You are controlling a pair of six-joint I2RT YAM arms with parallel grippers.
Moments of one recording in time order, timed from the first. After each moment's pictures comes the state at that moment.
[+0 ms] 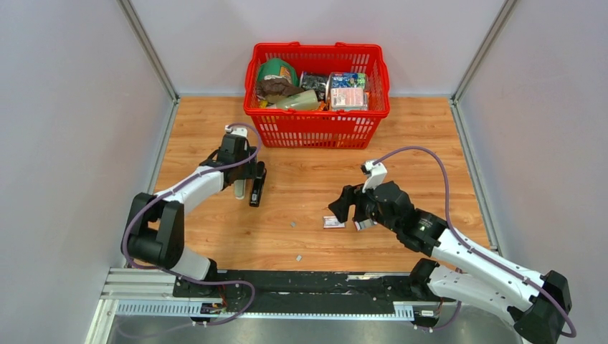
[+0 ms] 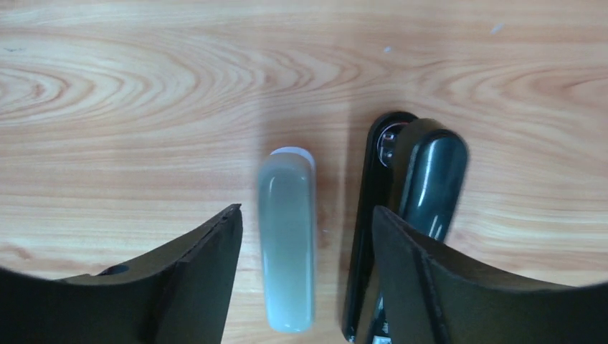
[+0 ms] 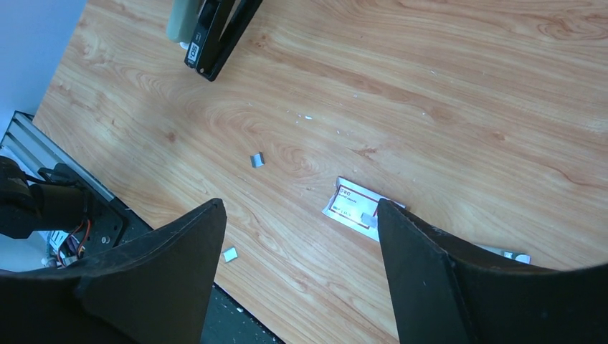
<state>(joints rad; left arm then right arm) -0.29 1.52 0.86 -0.21 -0.24 -0.19 0.87 0.82 0.60 -0.23 0.11 0.53</state>
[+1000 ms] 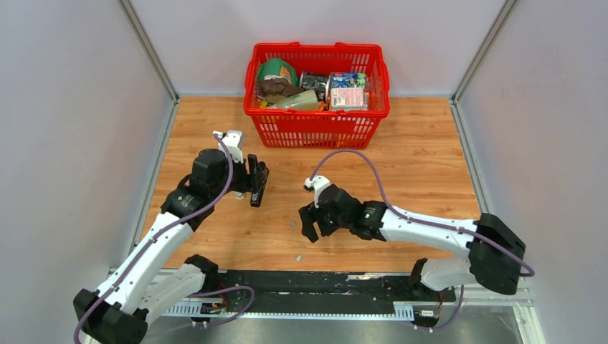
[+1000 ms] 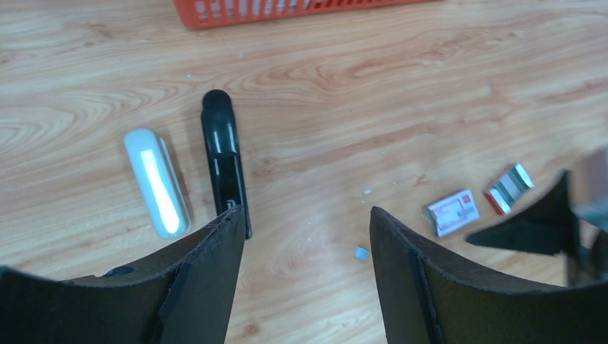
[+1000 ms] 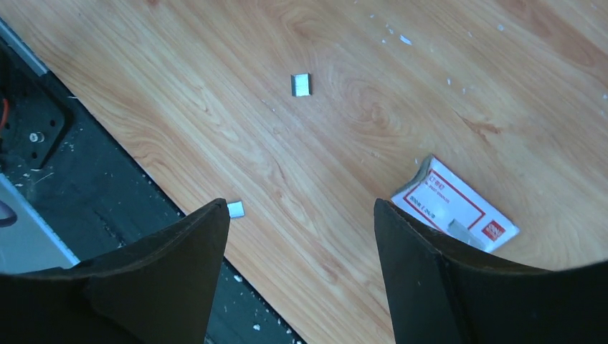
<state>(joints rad) -0.45 0.89 0.82 -0.42 0.02 -0.28 1.05 1.28 0.76 -0.24 0.01 0.43</state>
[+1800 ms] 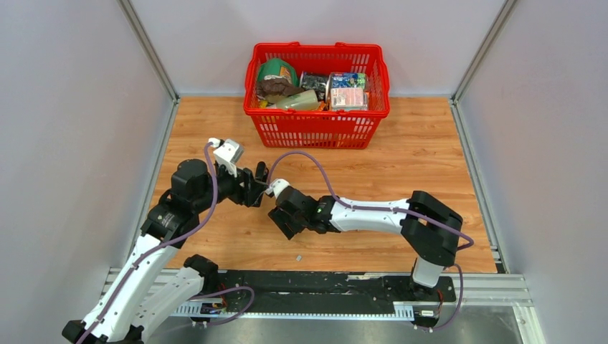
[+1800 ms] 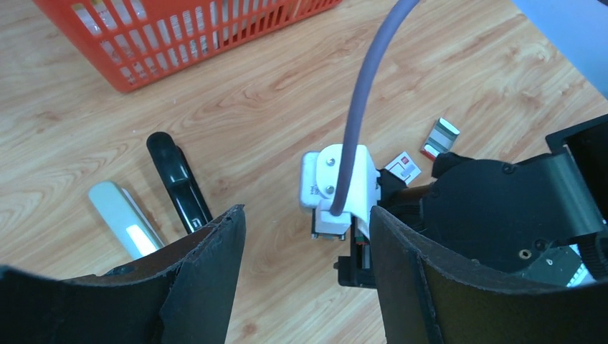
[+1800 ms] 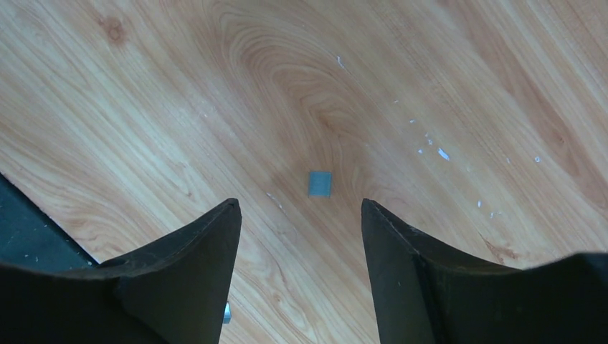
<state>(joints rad) -0.45 0.69 0.85 -0.51 0.28 -0.12 1.16 1.73 1.09 -0.25 0.16 0.26</state>
